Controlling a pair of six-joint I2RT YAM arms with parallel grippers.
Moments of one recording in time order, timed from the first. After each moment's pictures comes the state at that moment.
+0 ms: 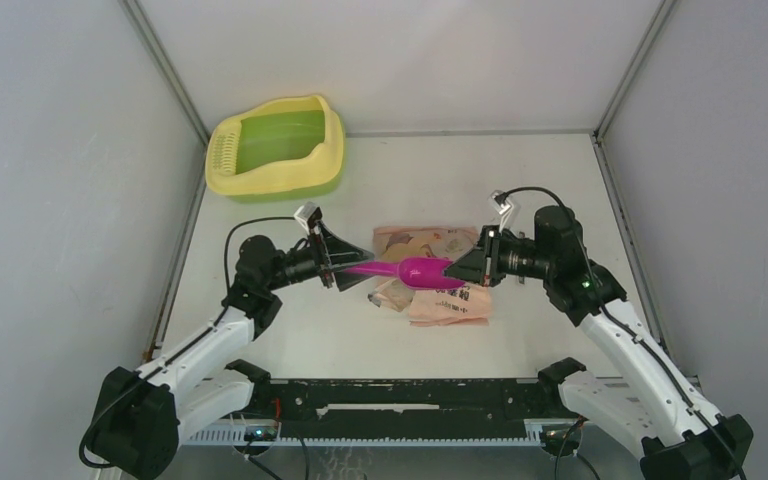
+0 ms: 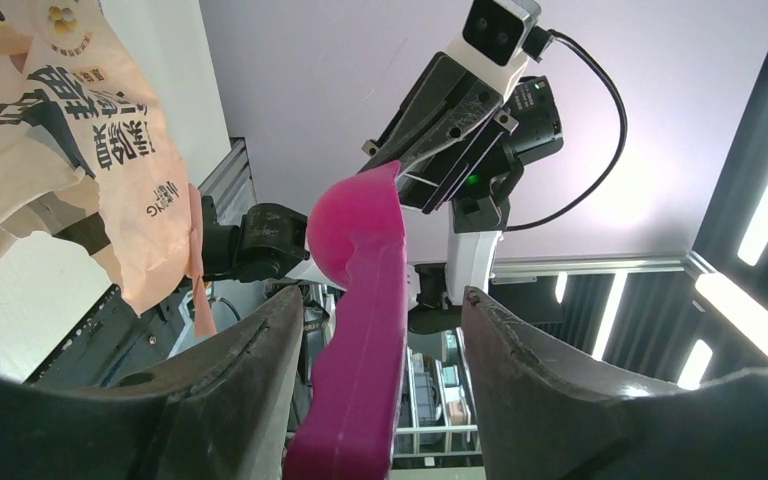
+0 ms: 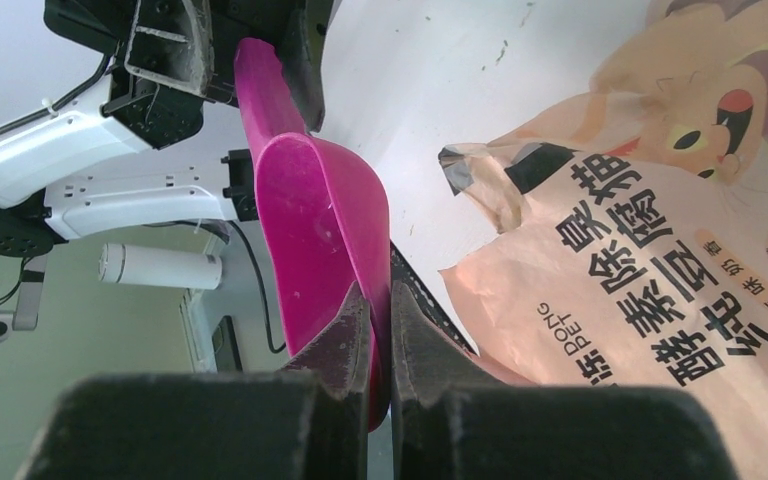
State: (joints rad) left arm -0.41 0.98 0.44 0.59 0.84 -1.57; right arm 0.40 0.86 0.82 -0.41 -0.75 0.58
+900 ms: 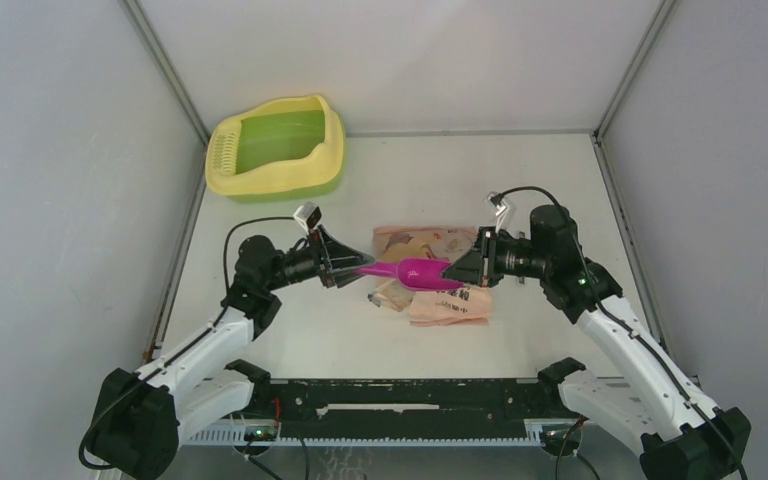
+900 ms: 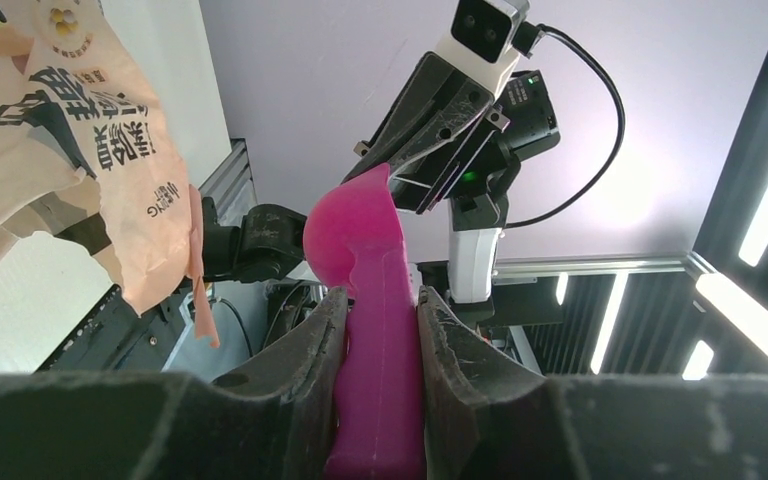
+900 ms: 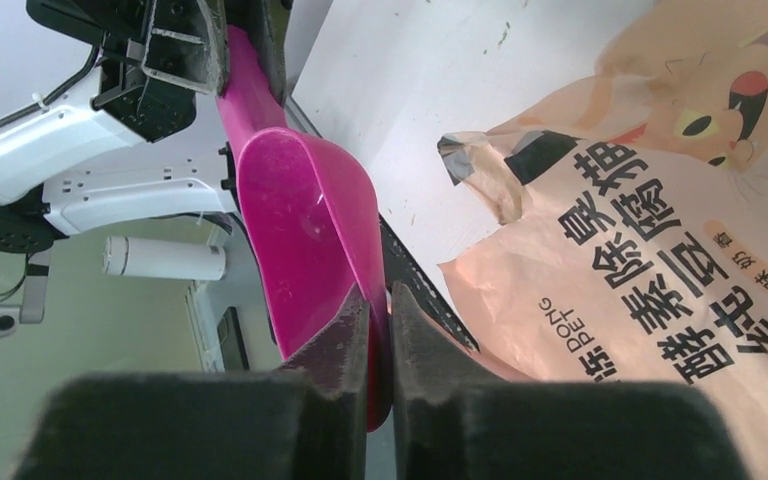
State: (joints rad) left arm -0.41 0.97 0.44 0.58 0.84 -1.56; right arm 0.41 0.88 0.82 -0.42 -0.76 0.58
